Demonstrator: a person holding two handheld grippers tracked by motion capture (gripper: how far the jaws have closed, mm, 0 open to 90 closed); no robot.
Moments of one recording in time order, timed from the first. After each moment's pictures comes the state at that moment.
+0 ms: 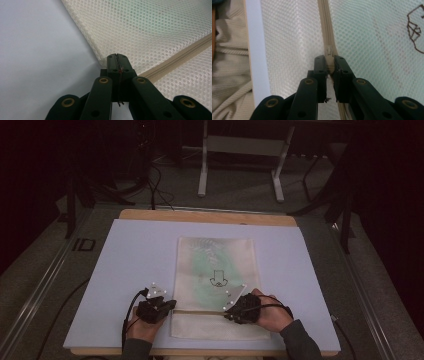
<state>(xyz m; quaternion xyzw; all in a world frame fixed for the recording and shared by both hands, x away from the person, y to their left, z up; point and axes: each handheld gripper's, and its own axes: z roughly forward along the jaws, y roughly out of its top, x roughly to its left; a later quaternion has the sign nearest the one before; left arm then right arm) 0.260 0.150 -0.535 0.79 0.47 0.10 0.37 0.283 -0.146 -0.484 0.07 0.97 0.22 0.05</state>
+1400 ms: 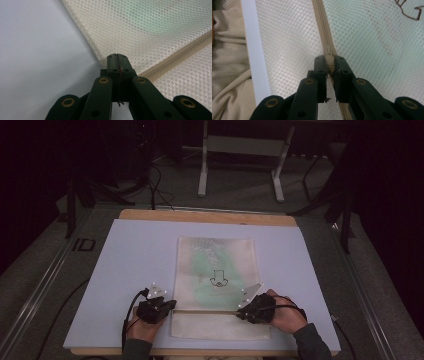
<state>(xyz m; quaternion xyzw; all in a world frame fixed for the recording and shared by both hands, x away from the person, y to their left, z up) 0.260 0.150 -0.535 0.80 0.47 0.10 0.37 0.286 -0.184 -0.484 0.09 0.97 0.23 0.05</state>
